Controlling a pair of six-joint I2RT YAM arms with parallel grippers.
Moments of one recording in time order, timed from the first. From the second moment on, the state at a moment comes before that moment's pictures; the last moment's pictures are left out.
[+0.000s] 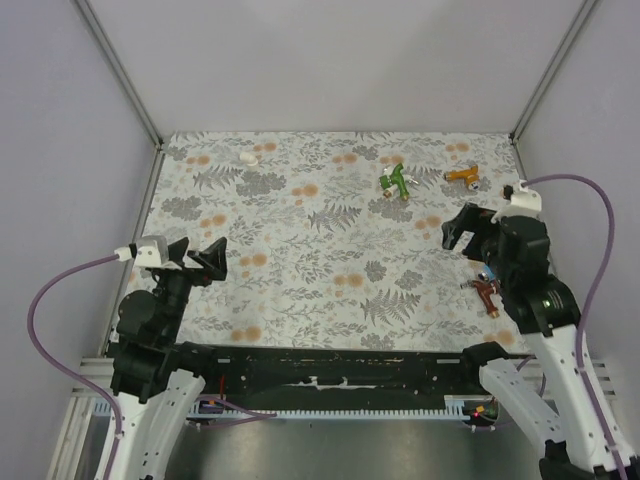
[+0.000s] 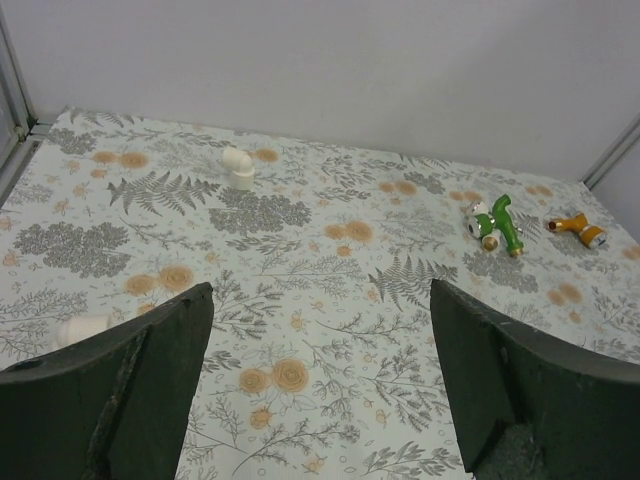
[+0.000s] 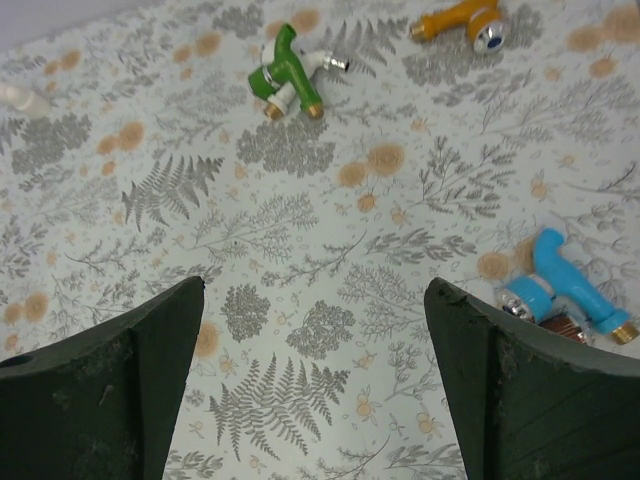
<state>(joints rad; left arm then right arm) -0.24 0.19 0.59 -0.32 -0.11 -0.25 0.23 0.60 0.93 -0.66 0.17 0.34</state>
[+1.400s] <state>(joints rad) -0.27 0.31 0.61 -0.37 -0.12 -0.19 -0.23 2.26 1.75 -0.38 -0.01 0.33</state>
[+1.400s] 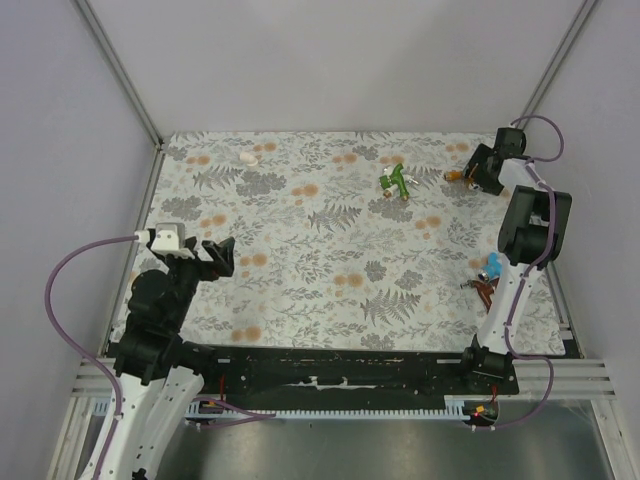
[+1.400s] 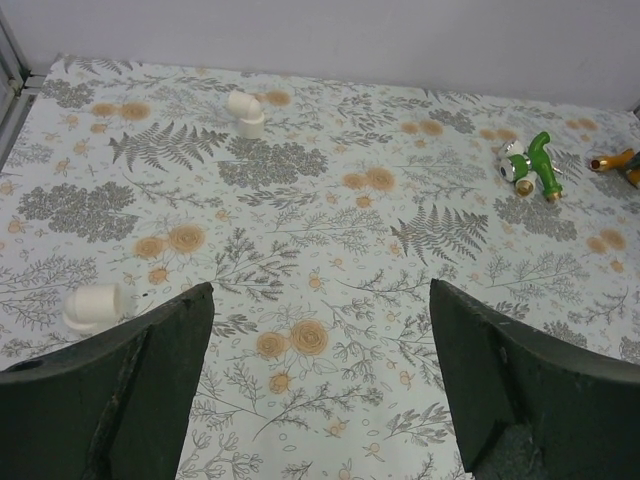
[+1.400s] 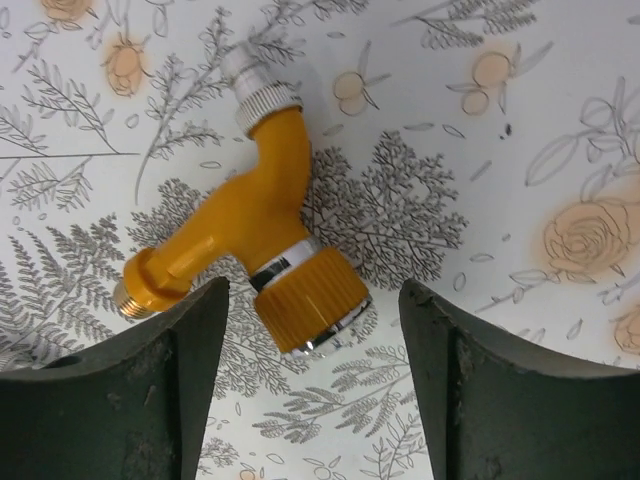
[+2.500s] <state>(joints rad) -0.27 0.63 0.67 -0.37 0.10 -0.34 -0.13 1.78 1.06 -0.21 -0.28 0.49</state>
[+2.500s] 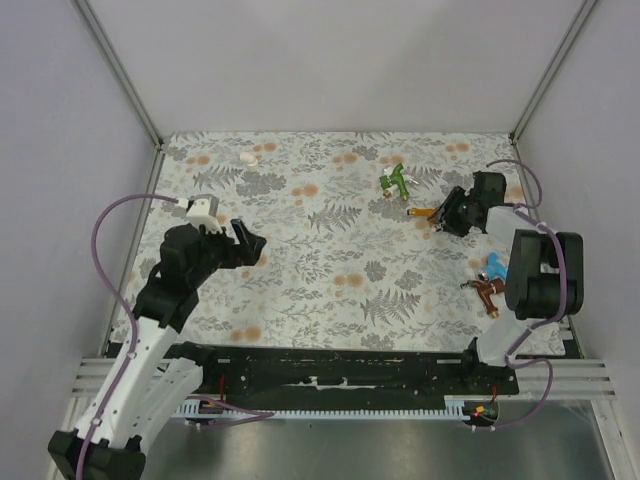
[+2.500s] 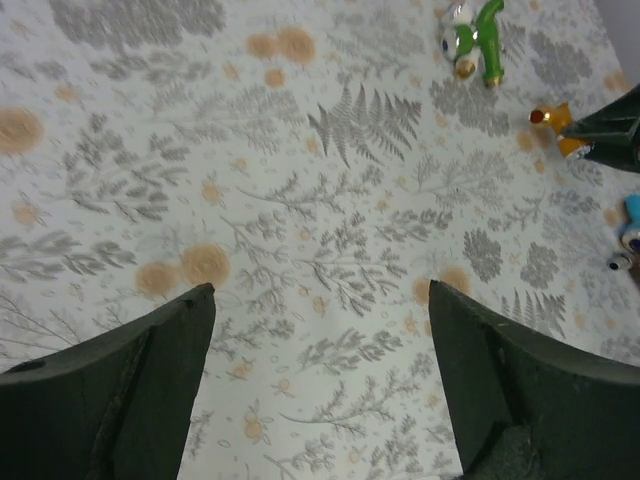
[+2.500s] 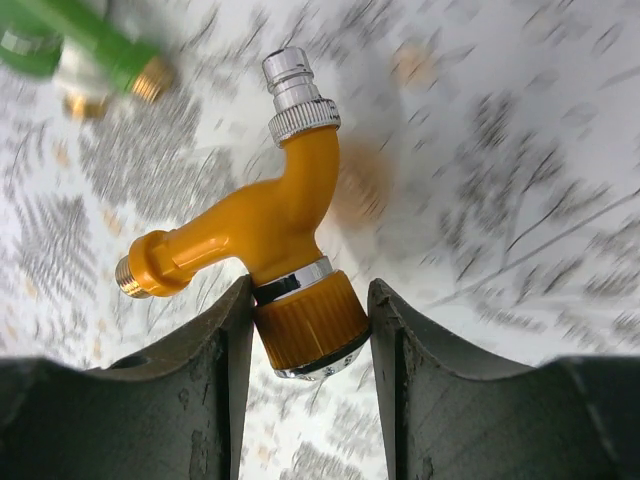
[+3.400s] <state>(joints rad) -0.70 1.16 0.58 0.22 0.22 -0.87 0.62 1.16 0.58 0.12 -0.09 0.67</state>
